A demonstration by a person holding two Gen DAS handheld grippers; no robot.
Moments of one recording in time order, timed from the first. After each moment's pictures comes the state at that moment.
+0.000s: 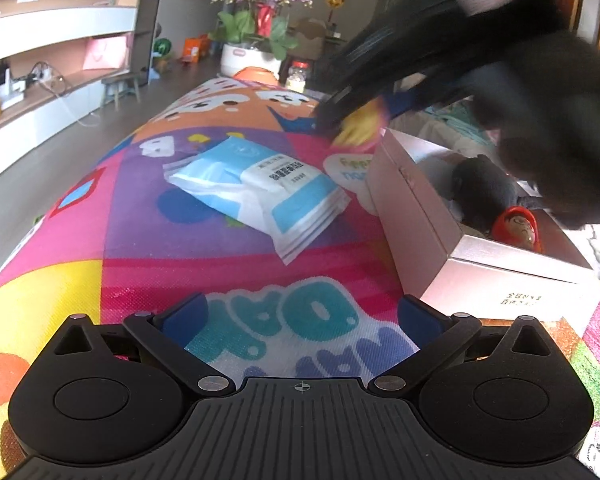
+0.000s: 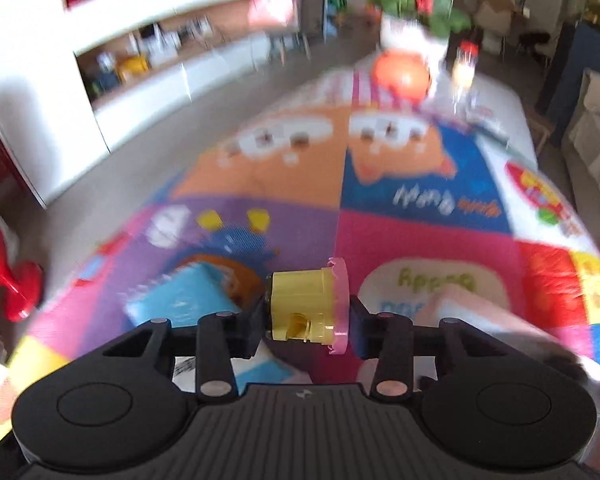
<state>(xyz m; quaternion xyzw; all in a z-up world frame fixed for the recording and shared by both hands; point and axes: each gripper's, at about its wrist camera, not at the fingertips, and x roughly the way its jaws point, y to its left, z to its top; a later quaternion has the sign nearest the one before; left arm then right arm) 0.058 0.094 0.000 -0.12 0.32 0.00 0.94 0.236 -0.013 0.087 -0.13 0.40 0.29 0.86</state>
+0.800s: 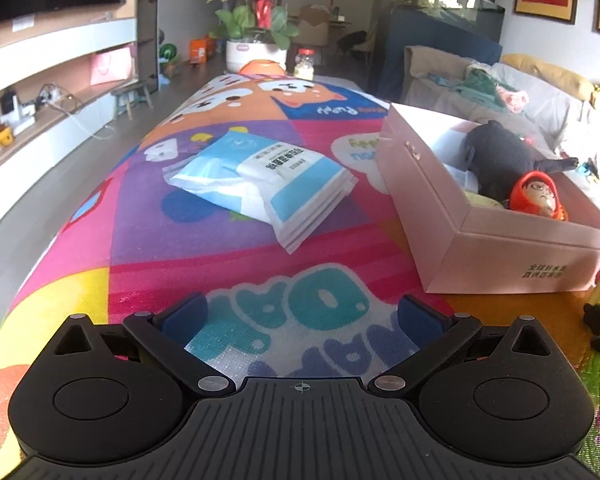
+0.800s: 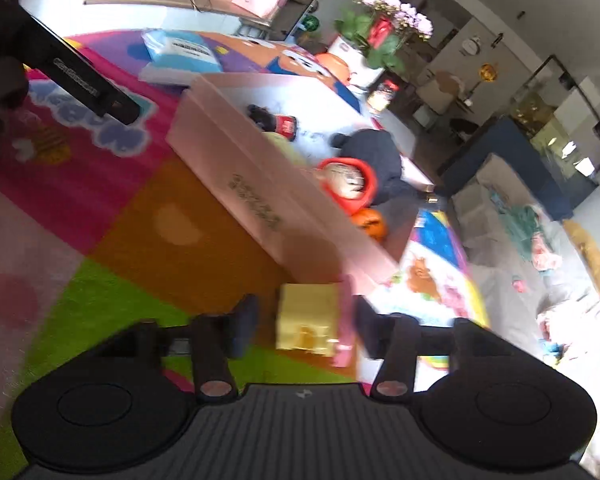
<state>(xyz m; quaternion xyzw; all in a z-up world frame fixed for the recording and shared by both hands) 0.064 0.075 -0.002 -0.05 0.34 0.03 0.94 0.023 -0.174 0.030 -0.34 0.29 0.19 0.87</state>
